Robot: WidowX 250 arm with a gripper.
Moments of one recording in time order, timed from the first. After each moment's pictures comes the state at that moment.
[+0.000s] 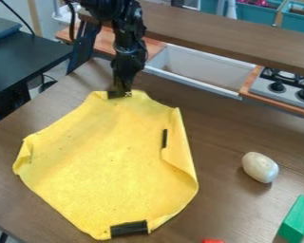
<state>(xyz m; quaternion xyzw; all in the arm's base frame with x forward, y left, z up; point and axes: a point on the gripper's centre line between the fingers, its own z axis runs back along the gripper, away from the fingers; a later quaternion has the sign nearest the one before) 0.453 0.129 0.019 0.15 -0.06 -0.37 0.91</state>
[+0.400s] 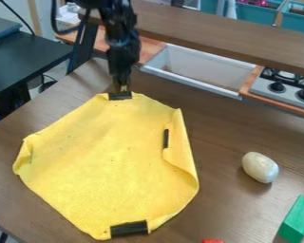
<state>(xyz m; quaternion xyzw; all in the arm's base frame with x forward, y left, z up) 0.440 0.125 0.050 0.15 -0.12 -0.37 0.91</state>
